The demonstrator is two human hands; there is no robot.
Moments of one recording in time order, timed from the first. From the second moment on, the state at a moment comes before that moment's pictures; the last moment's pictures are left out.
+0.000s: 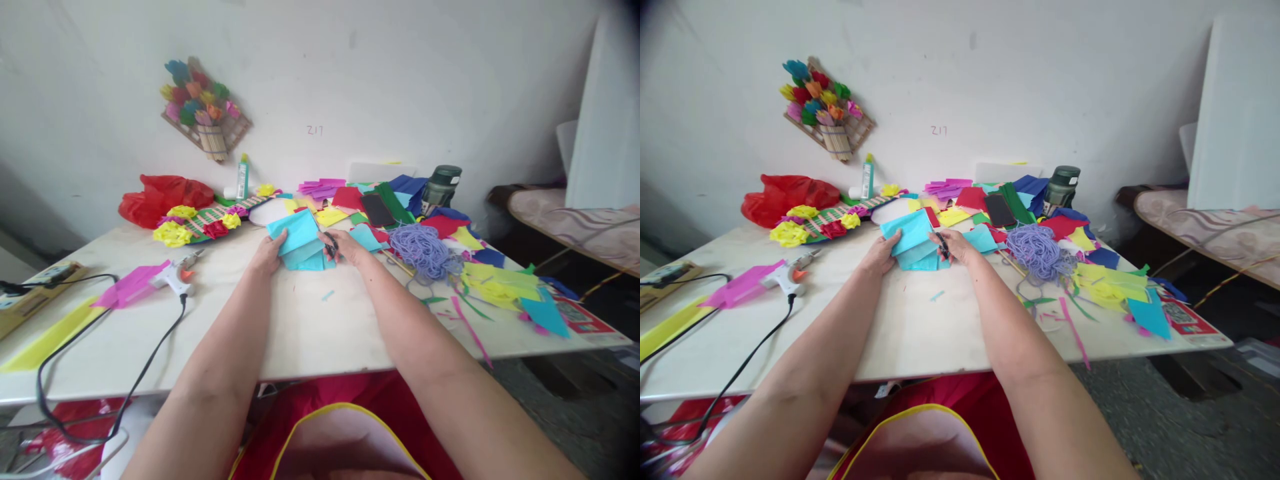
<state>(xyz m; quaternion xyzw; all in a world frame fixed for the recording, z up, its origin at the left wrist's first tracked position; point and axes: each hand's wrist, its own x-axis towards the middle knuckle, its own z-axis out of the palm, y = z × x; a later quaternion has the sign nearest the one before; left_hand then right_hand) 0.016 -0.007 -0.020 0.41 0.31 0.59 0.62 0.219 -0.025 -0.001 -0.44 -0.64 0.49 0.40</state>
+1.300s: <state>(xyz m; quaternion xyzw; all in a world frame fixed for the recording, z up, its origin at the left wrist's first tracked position) 0.014 -0.004 -0.024 0.44 0.33 0.55 0.63 0.222 -0.024 -0.003 -0.42 -0.65 0.45 0.44</state>
